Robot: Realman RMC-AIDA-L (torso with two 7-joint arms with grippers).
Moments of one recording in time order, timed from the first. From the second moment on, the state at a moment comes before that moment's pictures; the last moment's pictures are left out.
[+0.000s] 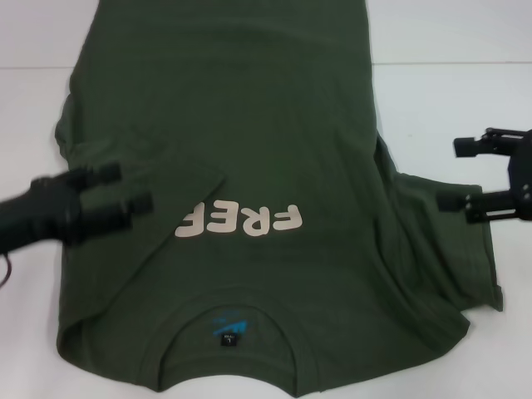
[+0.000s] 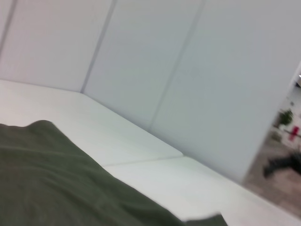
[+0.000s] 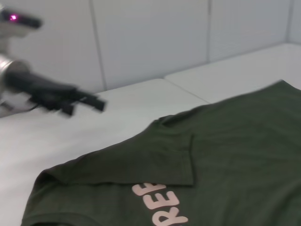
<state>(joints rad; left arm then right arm) -0.33 -2.13 0.56 0.88 1.91 1.69 -1.57 0.45 2.09 -0.60 -1.17 -2.13 -1.80 1.59</state>
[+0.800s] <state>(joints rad) -0.30 -2.09 0.43 0.86 2.21 1.96 -1.22 0.72 2.09 -0.79 -1.36 -2.78 -1.98 2.43</state>
